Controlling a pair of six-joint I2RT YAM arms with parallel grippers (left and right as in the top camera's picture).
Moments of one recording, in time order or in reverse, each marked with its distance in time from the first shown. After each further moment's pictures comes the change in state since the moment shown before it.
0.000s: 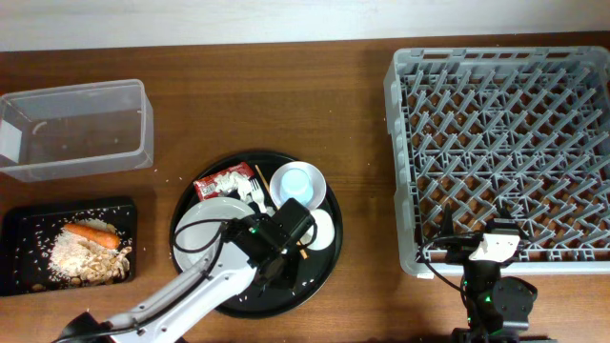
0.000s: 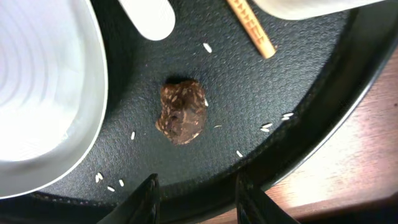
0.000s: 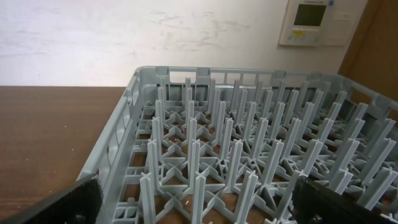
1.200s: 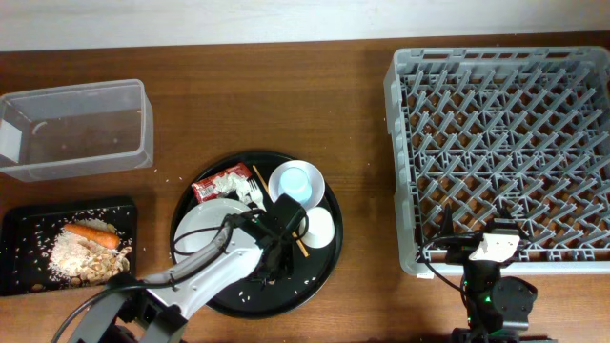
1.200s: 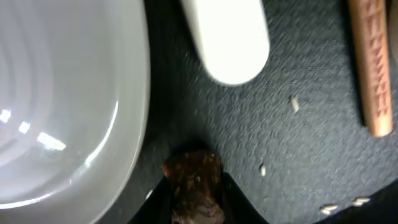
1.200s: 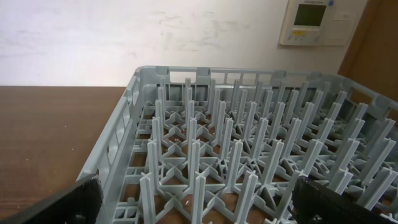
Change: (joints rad) left arm 0.090 0.157 -0.080 0.179 0.000 -0.129; right arm 0.000 0.000 0.000 0.000 0.000 0.000
